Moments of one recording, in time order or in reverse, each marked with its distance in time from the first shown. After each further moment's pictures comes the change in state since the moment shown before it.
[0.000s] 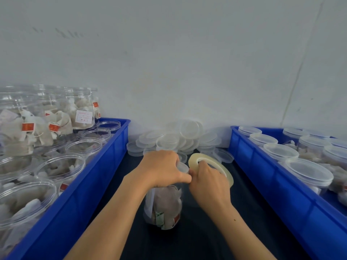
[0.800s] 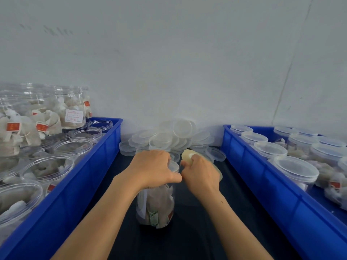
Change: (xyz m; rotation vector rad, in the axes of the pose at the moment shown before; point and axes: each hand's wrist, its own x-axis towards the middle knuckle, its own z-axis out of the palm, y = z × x) left_hand -0.003 0.004 0.001 0.080 0.052 0.011; right_hand 0.026 0.008 0.010 0.062 0.037 0.141
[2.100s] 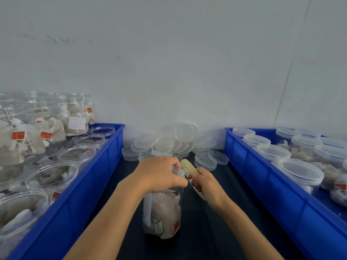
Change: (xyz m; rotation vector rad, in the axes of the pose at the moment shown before) left_hand 0.001 0.000 -0.003 -0.175 -0.132 -0.003; right_hand -0.010 0.028 -0.004 0.768 -0.419 0.084
